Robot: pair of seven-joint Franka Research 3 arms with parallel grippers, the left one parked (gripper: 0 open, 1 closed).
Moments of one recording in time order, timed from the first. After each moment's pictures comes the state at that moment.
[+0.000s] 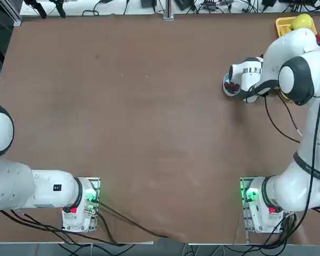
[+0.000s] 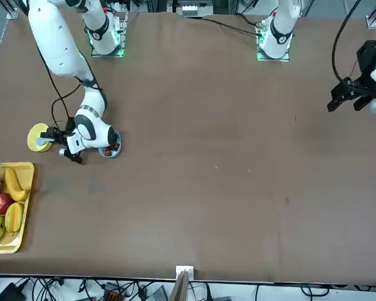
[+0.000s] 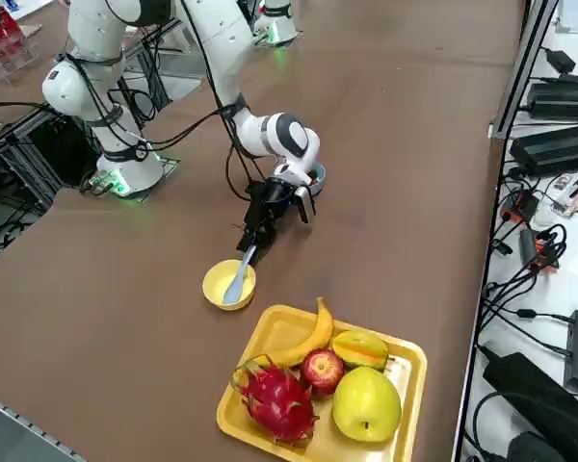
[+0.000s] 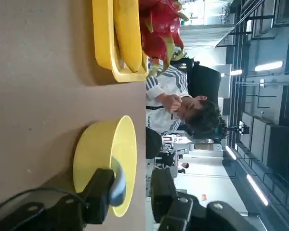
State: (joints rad) arm 0.21 0.70 -0.07 -2.05 -1.32 1.69 1.21
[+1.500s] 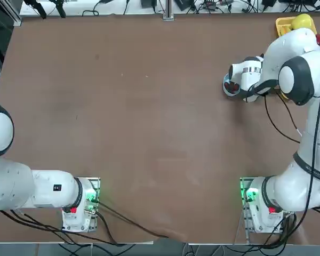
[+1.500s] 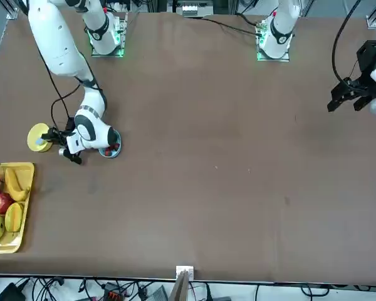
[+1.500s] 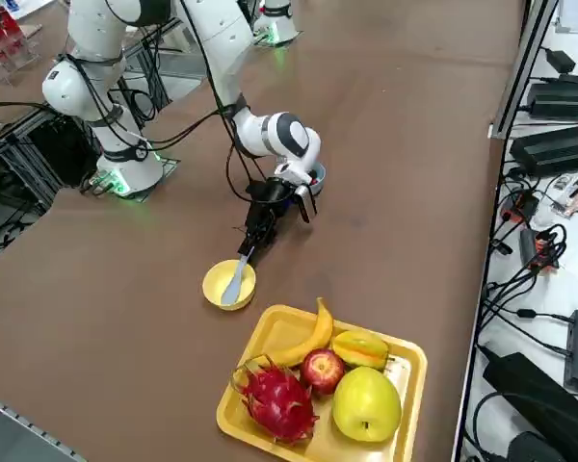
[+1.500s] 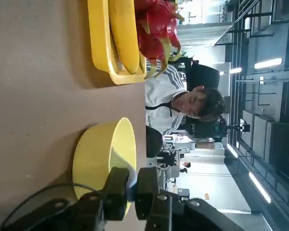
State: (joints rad) arm 0.21 0.70 -0.07 -2.04 -1.32 1.69 1.23
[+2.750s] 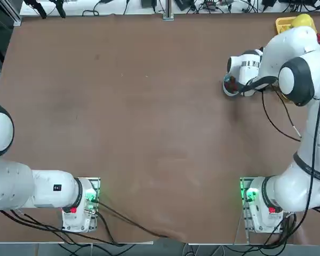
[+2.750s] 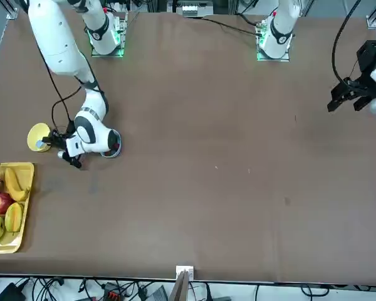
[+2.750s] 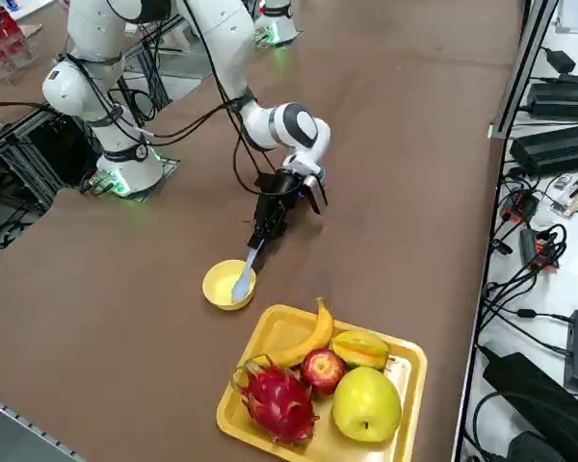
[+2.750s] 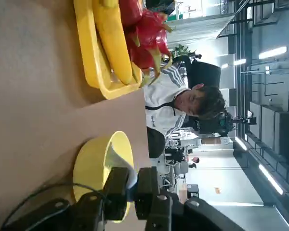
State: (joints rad) arm 0.23 0.67 -0.06 -1.98 -1.26 1.68 1.19
